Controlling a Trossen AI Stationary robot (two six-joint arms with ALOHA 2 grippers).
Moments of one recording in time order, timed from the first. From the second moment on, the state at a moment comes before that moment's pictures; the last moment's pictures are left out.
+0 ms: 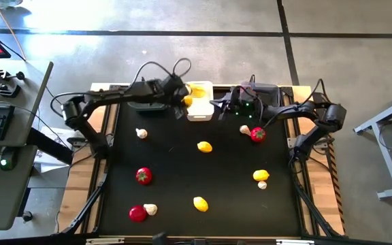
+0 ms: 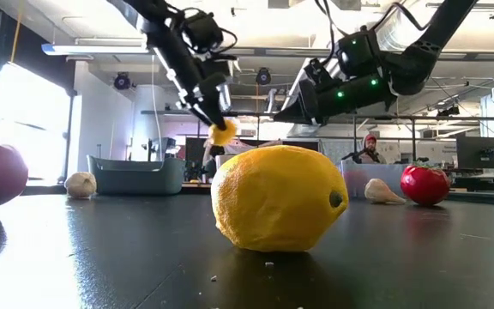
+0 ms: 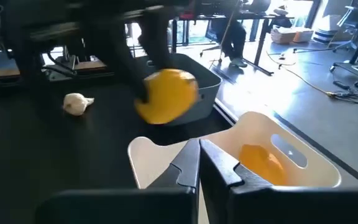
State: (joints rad) left arm 0.49 1.66 1.26 -0.49 -0.07 0.09; right arm -0.48 1.59 0.66 0.74 -0.11 -0.08
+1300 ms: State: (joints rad) left arm 0.59 2.07 1.57 -0.58 0.05 0.56; right arm -0.48 1.59 0.66 0.72 -0.03 -0.08
